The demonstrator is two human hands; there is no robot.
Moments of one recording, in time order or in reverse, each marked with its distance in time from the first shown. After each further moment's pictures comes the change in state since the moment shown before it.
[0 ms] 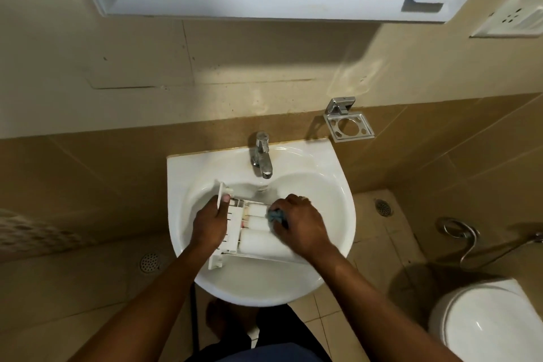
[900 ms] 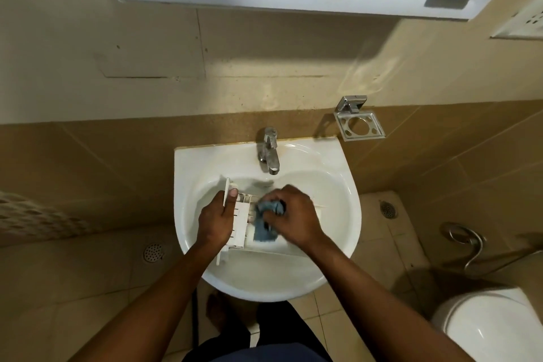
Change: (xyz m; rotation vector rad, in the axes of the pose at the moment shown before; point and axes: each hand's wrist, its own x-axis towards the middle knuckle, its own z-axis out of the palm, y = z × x) left_hand -0.003 -0.009 0.005 0.001 0.091 0.071; right_hand 0.015 -0.026 -0.006 0.323 0.026 0.043
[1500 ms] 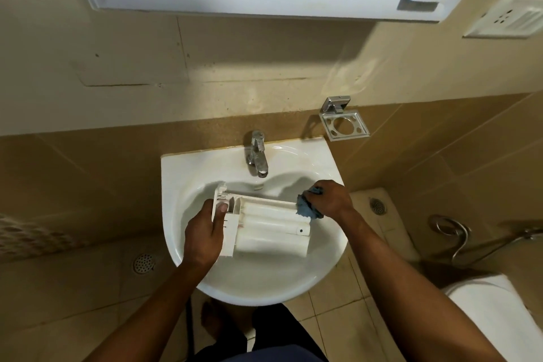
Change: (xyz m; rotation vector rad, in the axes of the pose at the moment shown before) left_hand -0.017 -0.008 -0.005 0.065 0.066 0.233; right_hand 0.031 0.096 -0.064 -0.244 -0.056 0.499
